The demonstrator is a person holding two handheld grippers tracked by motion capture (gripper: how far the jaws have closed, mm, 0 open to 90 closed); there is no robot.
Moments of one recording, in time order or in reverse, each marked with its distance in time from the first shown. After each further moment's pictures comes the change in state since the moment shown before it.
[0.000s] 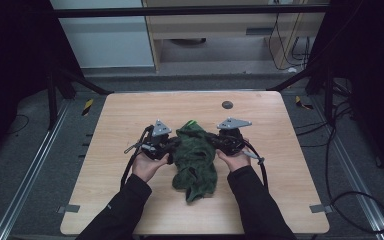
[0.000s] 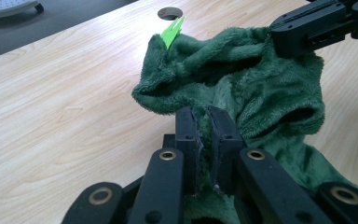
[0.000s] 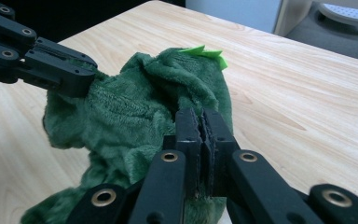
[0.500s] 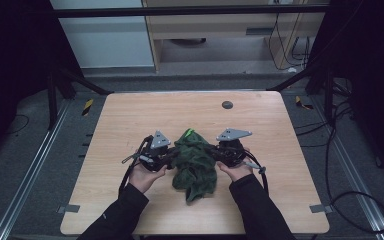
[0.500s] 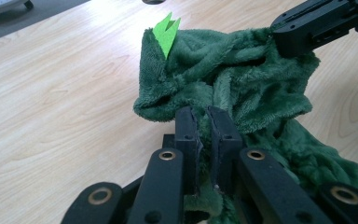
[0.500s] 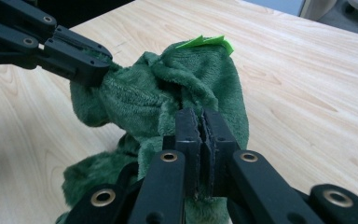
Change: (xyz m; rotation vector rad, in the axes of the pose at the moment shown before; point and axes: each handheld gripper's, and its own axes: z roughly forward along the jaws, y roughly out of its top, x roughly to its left) left arm -0.018 -0.018 -0.013 0.026 -0.021 0.034; right arm 0.019 -0.018 -0.015 0.038 0.066 -0.033
